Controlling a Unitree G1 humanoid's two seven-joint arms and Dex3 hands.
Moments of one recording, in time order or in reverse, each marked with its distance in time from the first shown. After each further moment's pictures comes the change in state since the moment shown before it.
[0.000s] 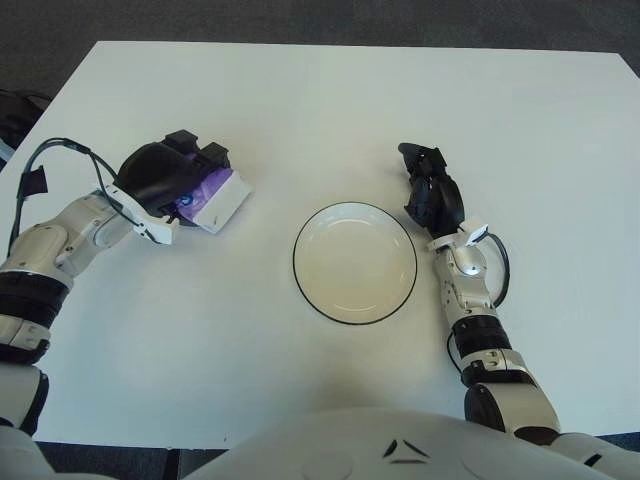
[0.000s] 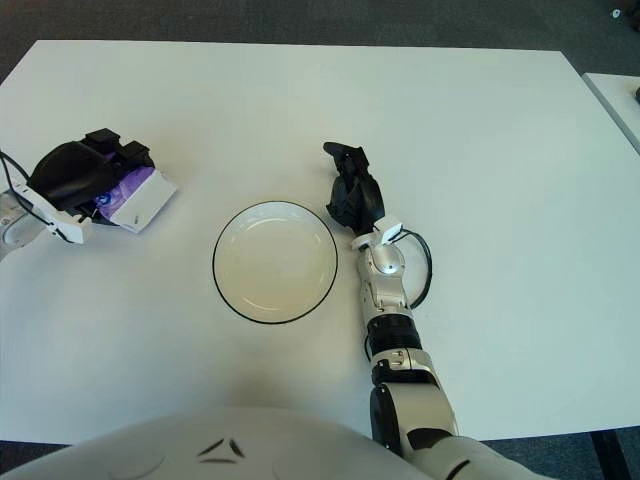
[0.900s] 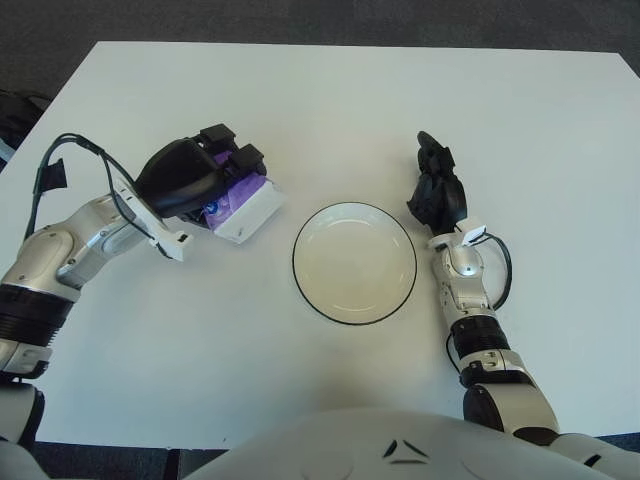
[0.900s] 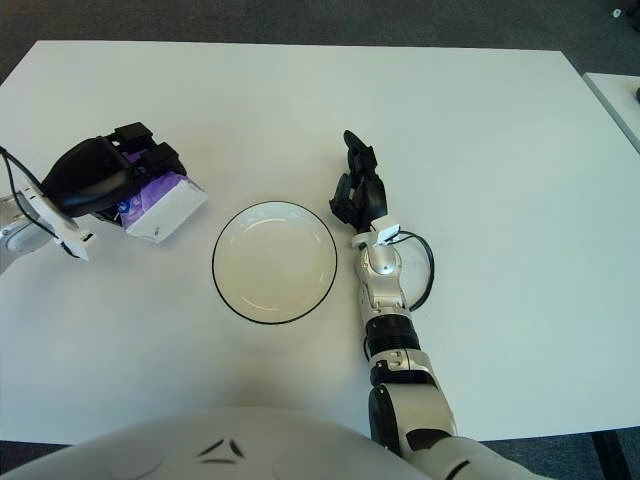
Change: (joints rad) left arm 0.087 -0.030 0.083 -0.288 -0.040 -0.092 -0.037; right arm 0.001 0.005 0.020 -0.002 -0.084 -0.024 -0.185
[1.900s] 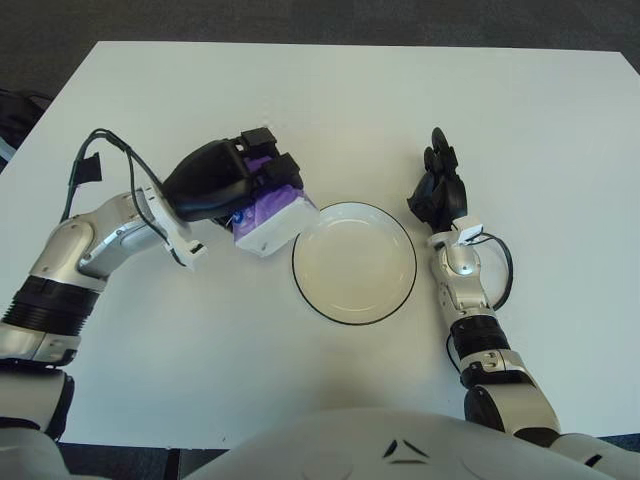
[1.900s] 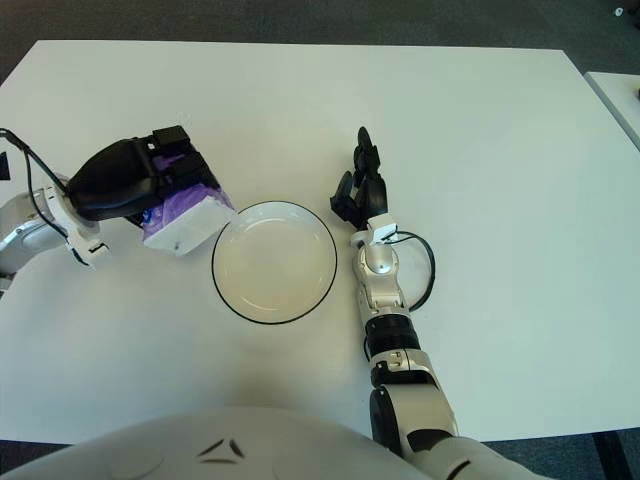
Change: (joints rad) left arm -0.078 -0.097 0.001 -0.028 -0.051 -0.196 -0.072; right arm 0.002 -0.009 0.031 -0.012 -0.037 0.022 -0.106
